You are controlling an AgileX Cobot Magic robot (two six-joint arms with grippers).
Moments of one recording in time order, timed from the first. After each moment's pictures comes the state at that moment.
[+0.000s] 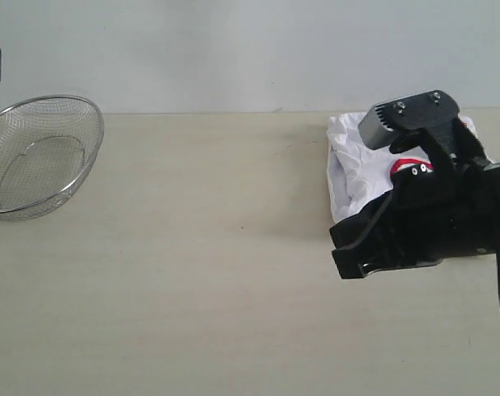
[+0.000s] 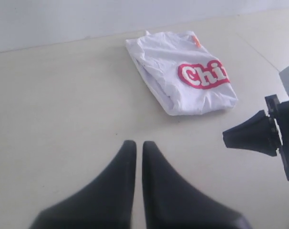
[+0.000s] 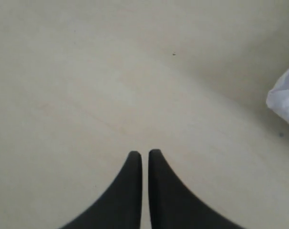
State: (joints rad) left arm -0.31 0.85 -0.94 -0.45 0.76 0.26; right arm 0.31 1.24 -0.62 0.93 0.40 -0.93
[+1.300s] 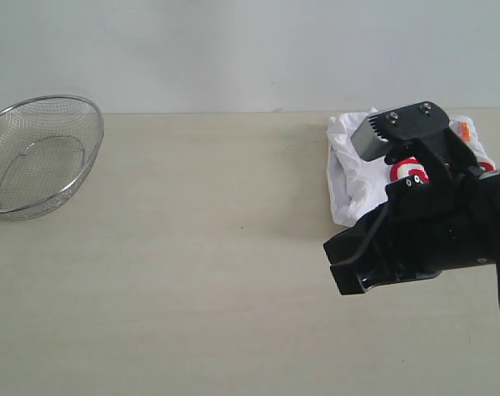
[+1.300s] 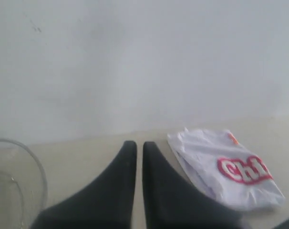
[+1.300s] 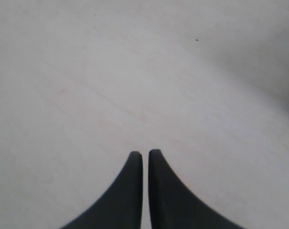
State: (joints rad) left arm -0.23 0.53 -0.72 -0.41 0.43 0.25; right arm 0.32 1.24 -0.62 0.93 0.46 -0.93
